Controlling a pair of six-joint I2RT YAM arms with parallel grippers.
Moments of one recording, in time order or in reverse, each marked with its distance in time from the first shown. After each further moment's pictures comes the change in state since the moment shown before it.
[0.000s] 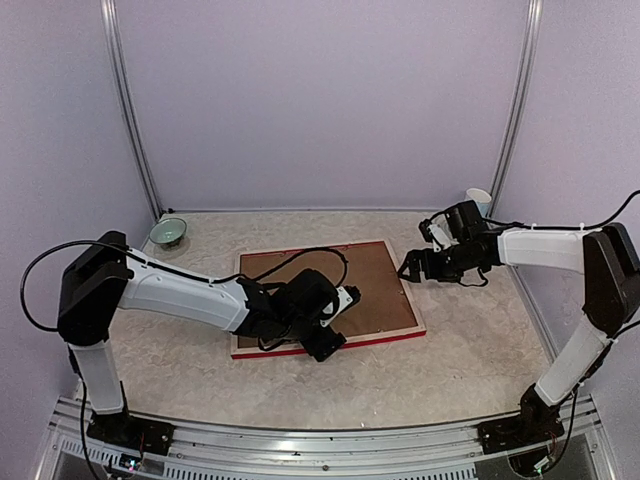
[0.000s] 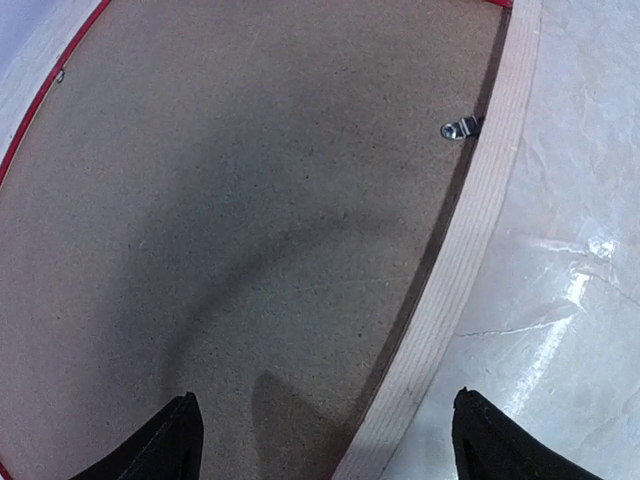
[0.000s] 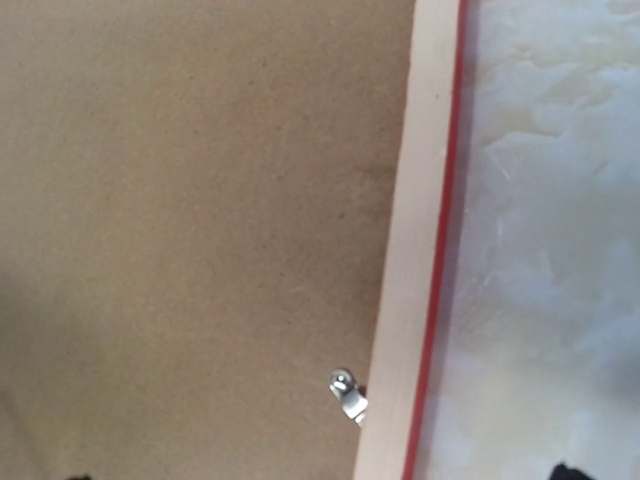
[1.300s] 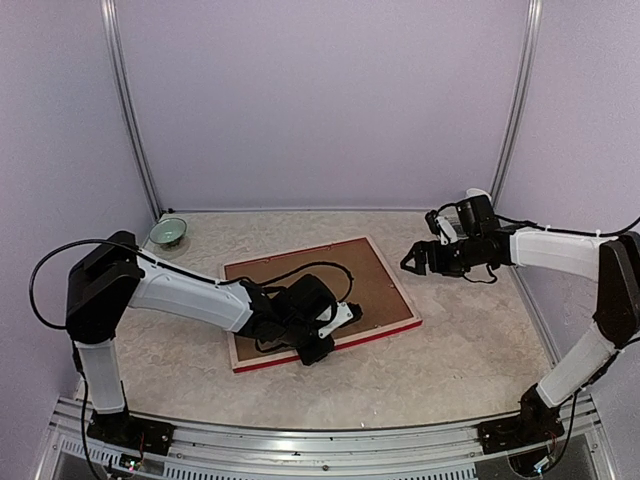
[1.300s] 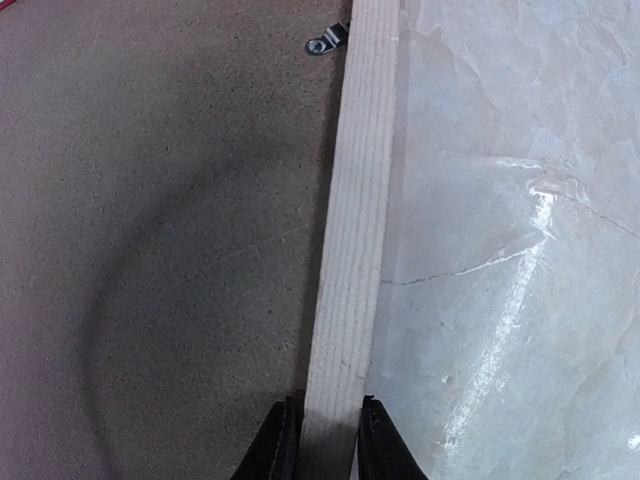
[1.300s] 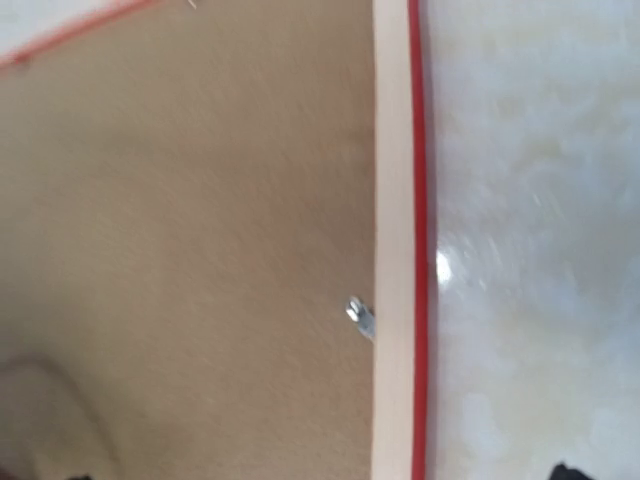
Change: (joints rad) left arm 0.023 0.044 -0.010 -0.025 0.165 0.089; right arm -0.026 -0.078 -0.023 0.014 -0.079 0.018
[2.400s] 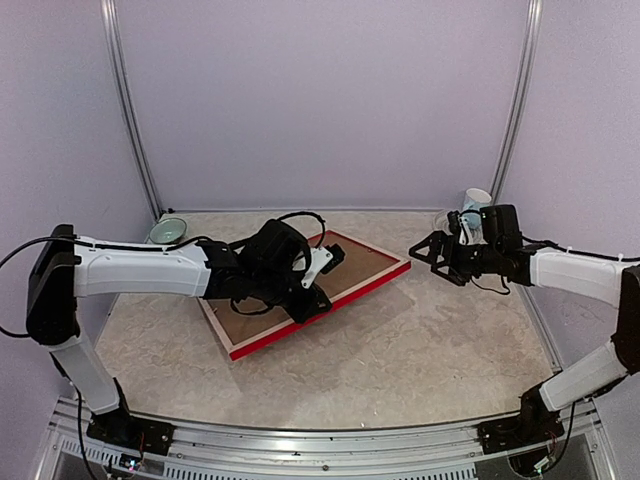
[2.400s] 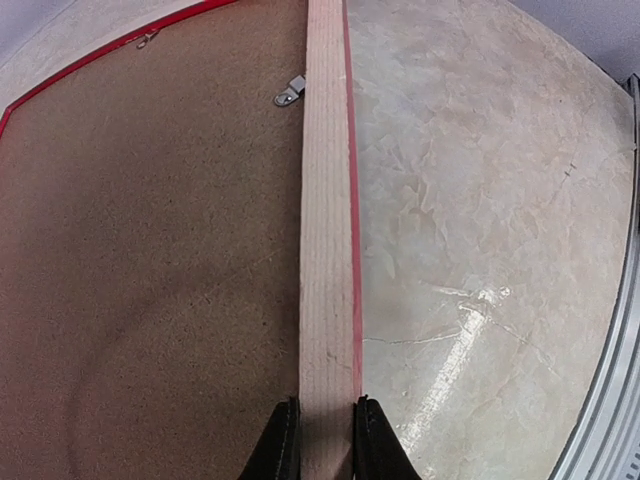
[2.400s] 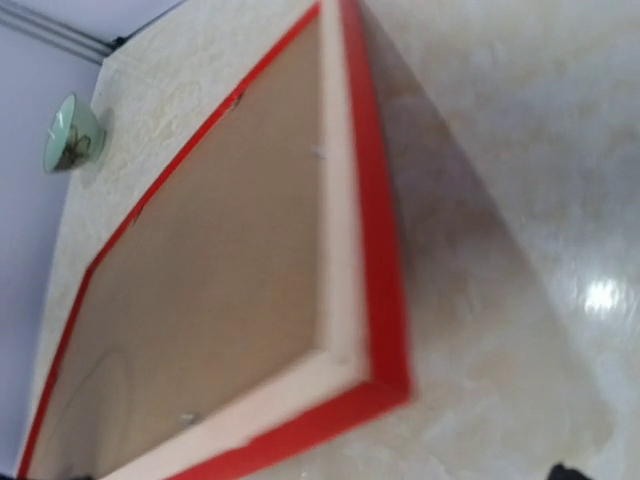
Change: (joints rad) left arm 0.103 -0.215 0.057 -0.097 0.141 -0.171; right arm -0.042 -0.205 -0.167 0.190 -0.145 0.320
